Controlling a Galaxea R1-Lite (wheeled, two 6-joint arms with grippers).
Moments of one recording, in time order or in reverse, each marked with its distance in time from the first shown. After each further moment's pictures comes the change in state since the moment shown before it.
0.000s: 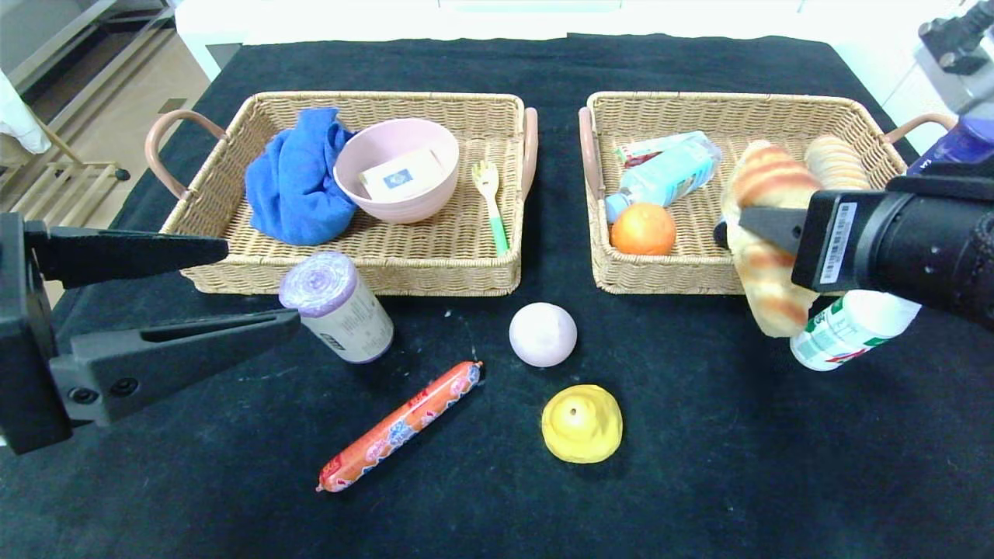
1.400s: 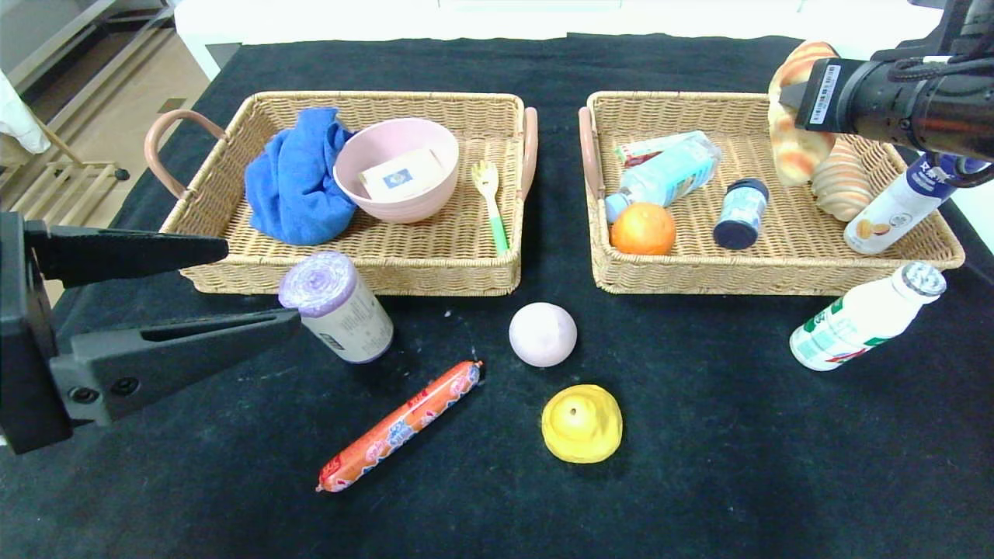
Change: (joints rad) left arm 0.000 0.000 0.000 -0.001 0.000 0.000; right arm -0.438 0.316 -0.496 0.001 0.219 -0.094
